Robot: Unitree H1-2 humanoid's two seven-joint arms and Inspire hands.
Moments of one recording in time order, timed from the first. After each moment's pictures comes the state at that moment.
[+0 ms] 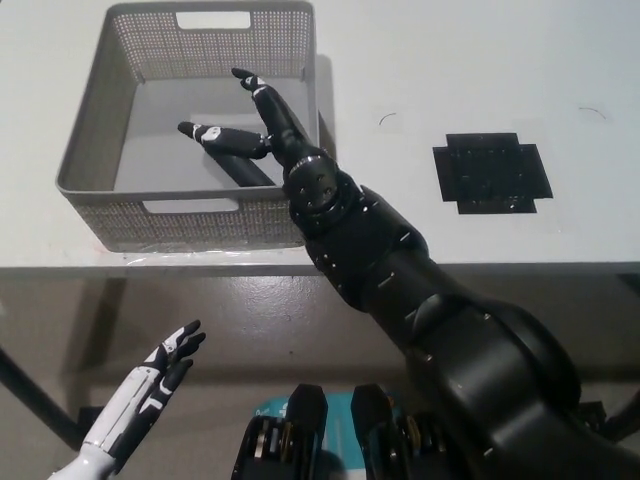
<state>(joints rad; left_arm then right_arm) 0.05 0.29 -0.03 -0.14 0.07 -0.05 -0.22 -1.32 0.22 0.17 1.44 -0.12 -0.13 -0.22</state>
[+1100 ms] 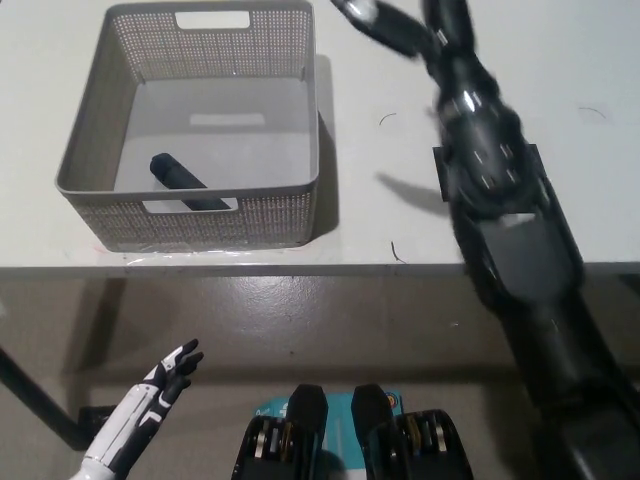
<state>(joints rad) 0.08 0.28 -0.03 -0.09 0.07 -0.05 -0.22 -0.86 -0.02 0.07 0.39 -0.07 -0.10 -0.14</state>
